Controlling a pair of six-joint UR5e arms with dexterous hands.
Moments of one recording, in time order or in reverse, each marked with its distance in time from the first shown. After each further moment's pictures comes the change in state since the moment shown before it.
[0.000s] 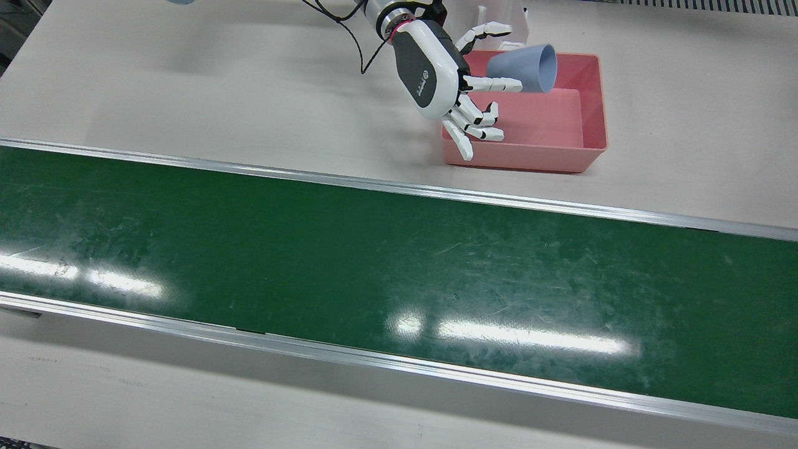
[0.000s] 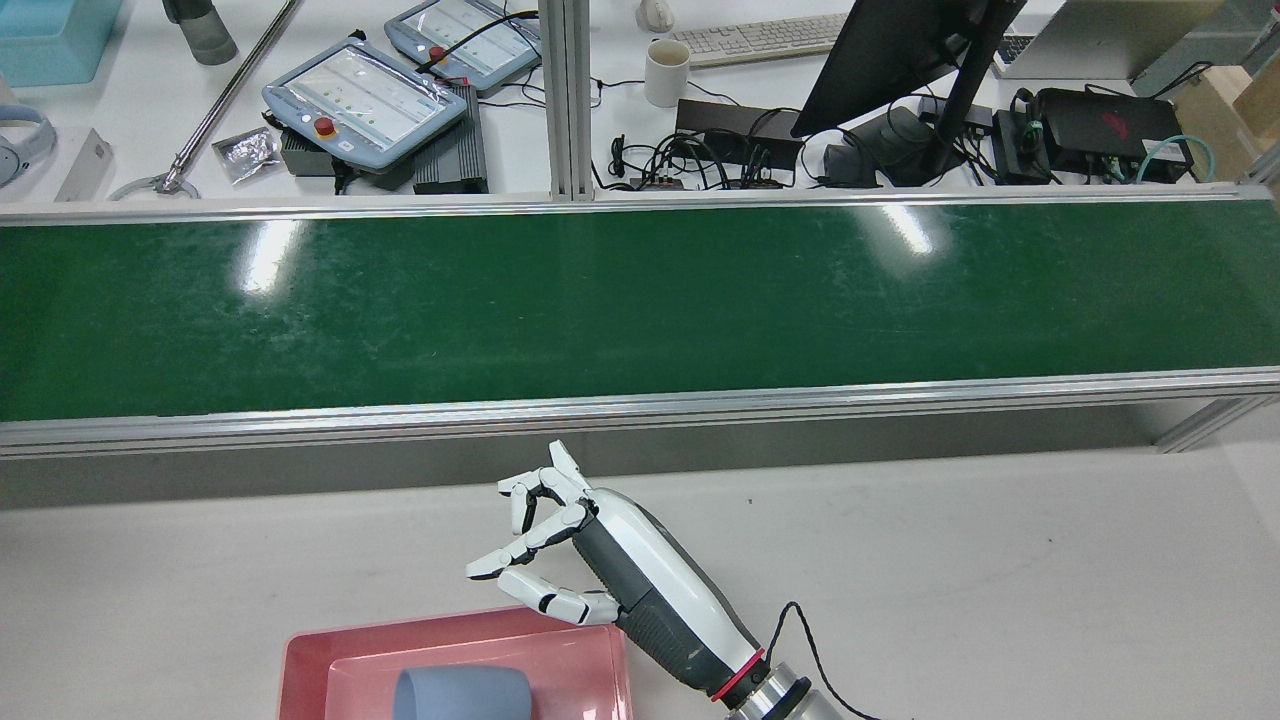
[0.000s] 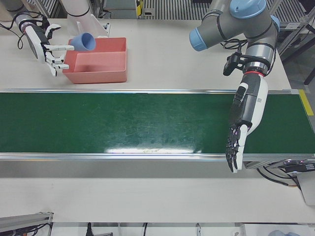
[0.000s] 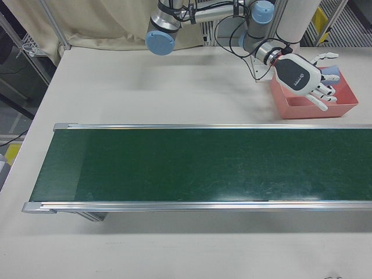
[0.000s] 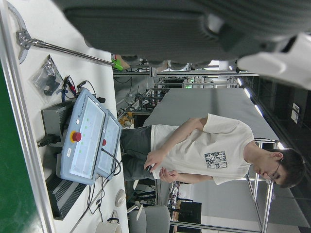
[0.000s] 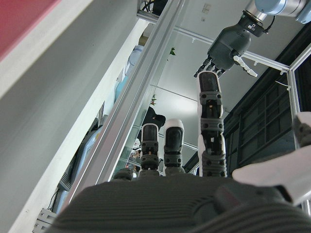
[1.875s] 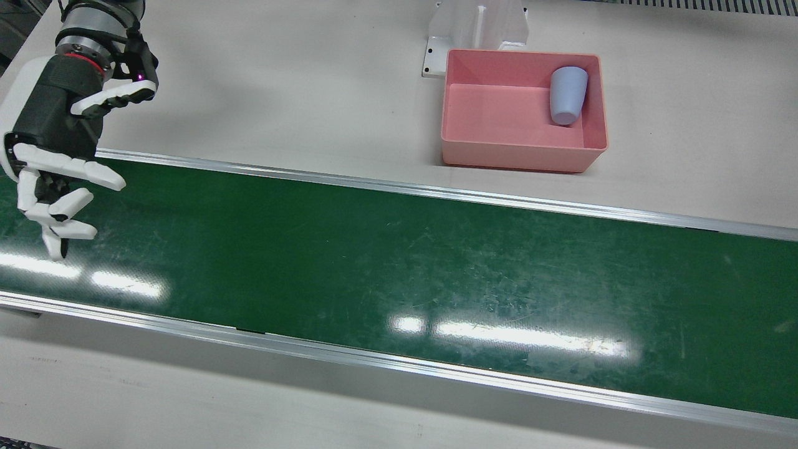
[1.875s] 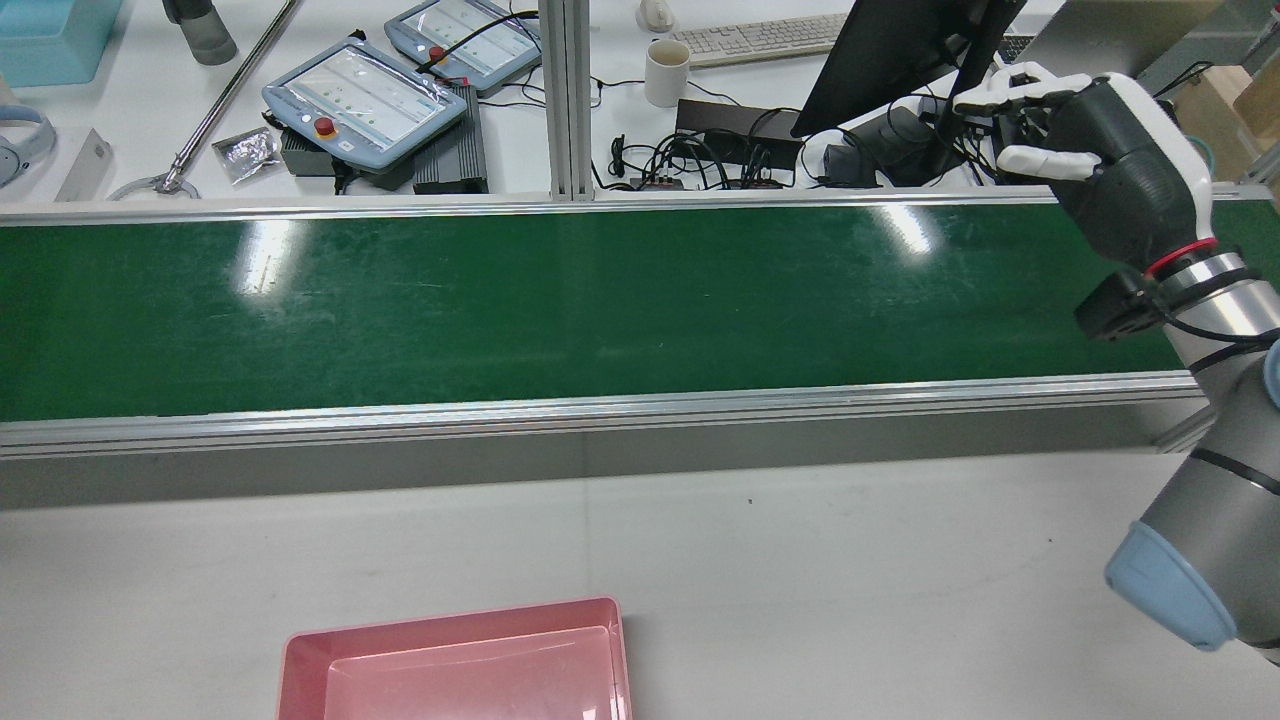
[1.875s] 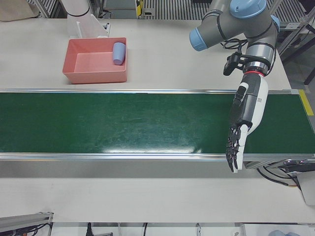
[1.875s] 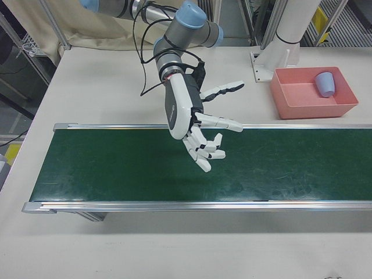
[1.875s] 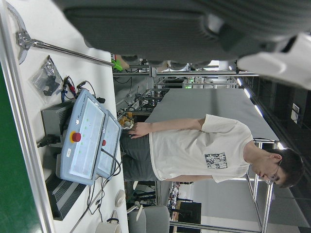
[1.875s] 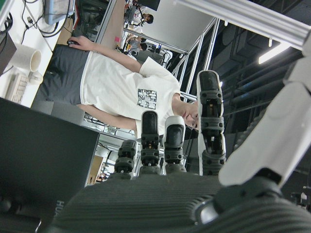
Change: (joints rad) left arm -0.001 0.001 0.000 -0.001 0.000 0.000; right arm 0.894 -0.297 -0.019 -0.165 -0.344 0.670
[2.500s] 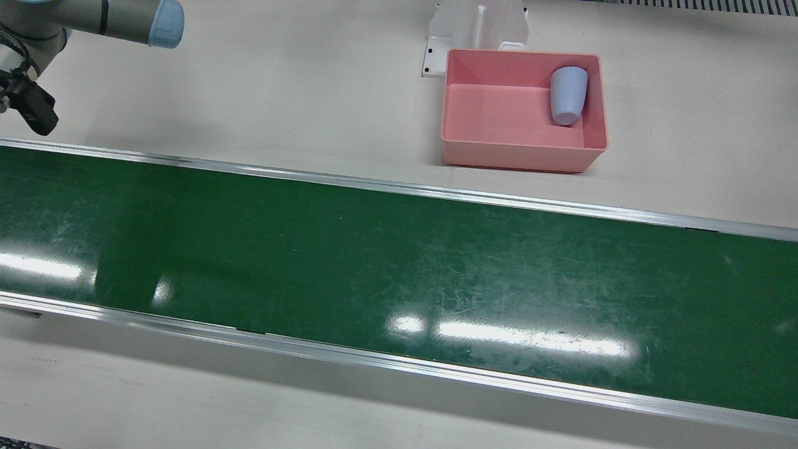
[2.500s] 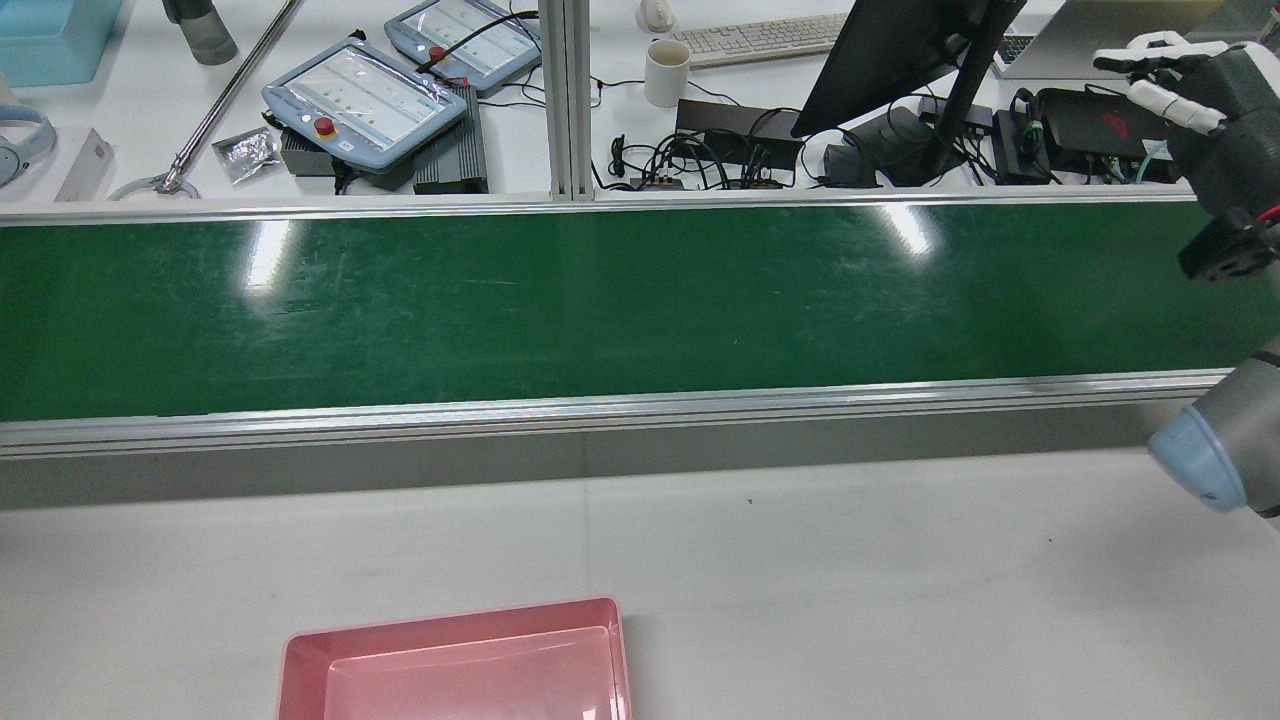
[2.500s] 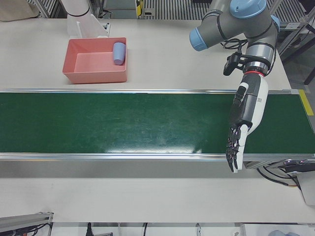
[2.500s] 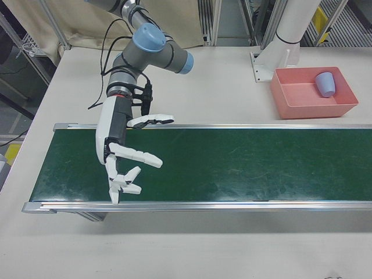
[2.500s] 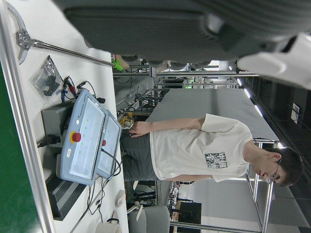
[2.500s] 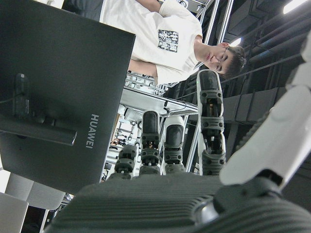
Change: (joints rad) left arm 0.000 0.000 0.000 0.000 0.000 0.000; right arm 0.229 -0.005 -0.286 0.146 -0.107 0.121
